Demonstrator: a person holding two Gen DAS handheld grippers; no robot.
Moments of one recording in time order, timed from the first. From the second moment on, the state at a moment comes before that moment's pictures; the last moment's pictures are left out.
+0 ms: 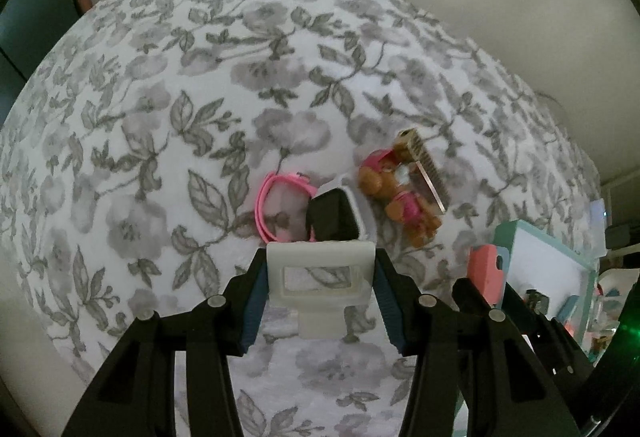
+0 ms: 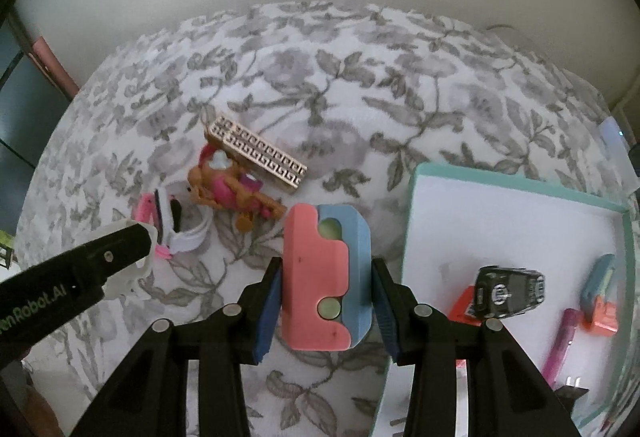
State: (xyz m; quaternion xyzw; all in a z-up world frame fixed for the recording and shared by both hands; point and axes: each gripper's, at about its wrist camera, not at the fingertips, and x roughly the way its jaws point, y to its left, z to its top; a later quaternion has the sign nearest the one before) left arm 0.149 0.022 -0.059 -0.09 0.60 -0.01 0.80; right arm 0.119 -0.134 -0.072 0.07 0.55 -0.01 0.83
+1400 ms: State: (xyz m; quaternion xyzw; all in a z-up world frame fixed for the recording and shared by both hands) left arm 0.095 -0.146 0.021 -0.01 0.52 -0.16 0.84; right arm 0.047 -0.356 0.000 0.20 0.46 -0.21 0.84
